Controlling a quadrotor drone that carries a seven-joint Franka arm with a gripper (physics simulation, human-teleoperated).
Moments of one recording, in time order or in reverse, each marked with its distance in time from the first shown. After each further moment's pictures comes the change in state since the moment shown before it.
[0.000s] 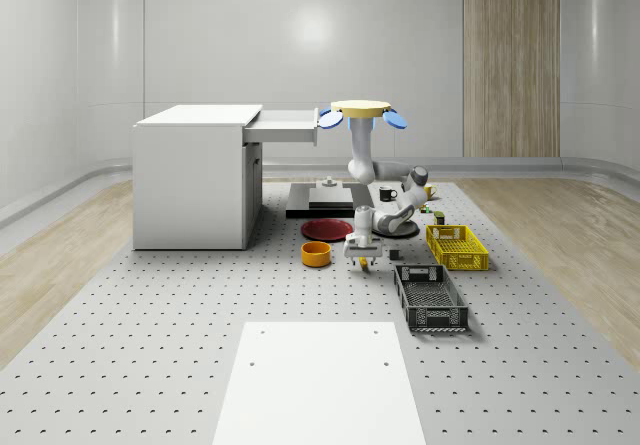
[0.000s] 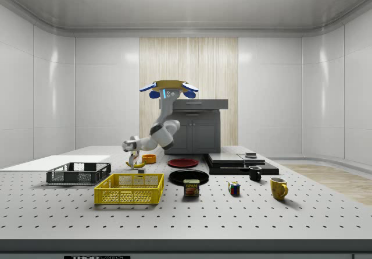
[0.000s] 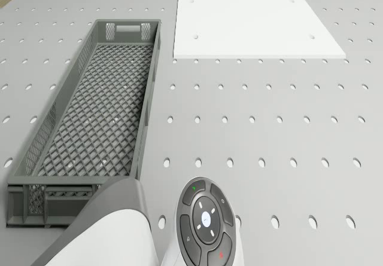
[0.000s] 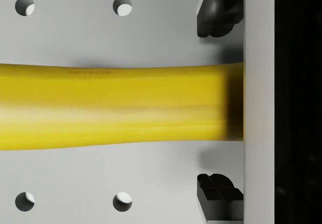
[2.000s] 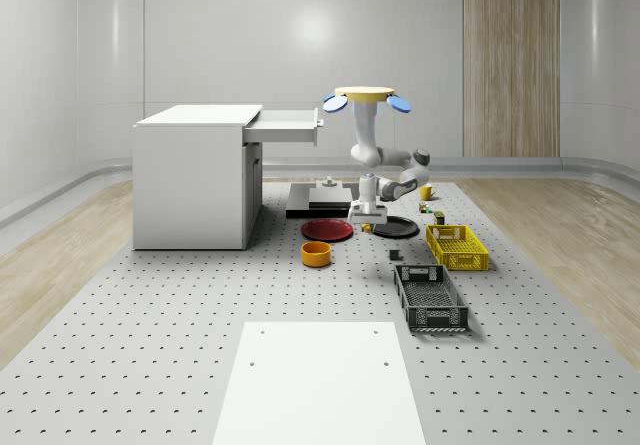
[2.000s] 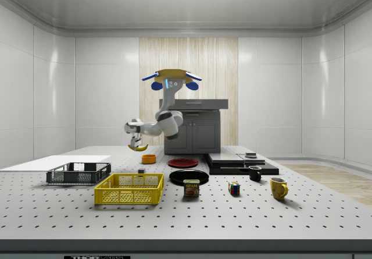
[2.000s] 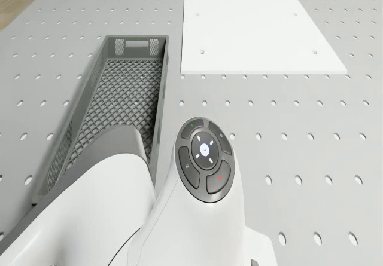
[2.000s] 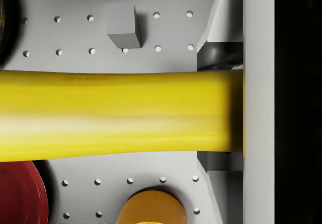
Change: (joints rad) arm -0.096 0.052 -0.220 -0.121 -0.189 -0.173 0.064
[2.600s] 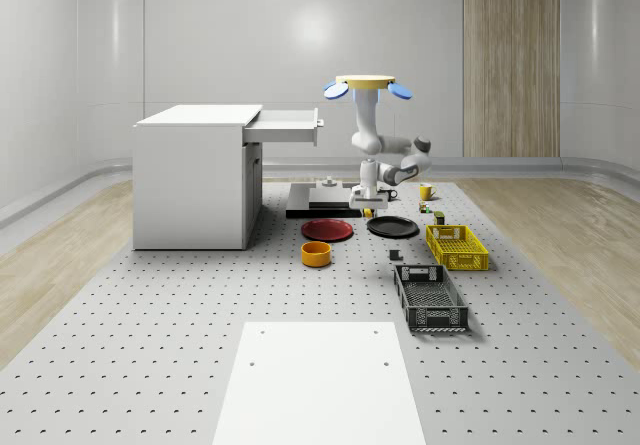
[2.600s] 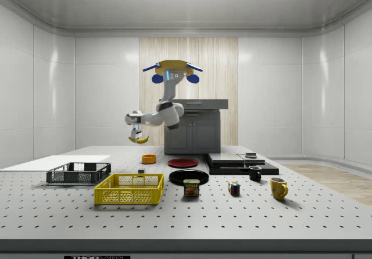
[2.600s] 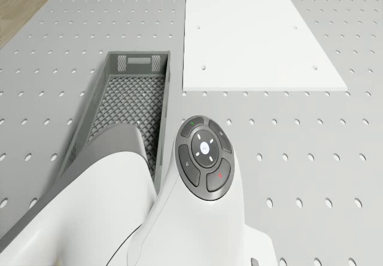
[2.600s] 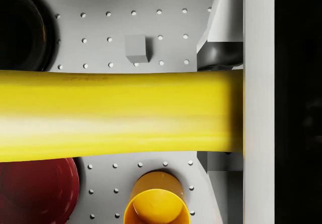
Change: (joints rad) arm 0.000 -0.001 -0.005 -0.001 -0.006 -0.001 0.001
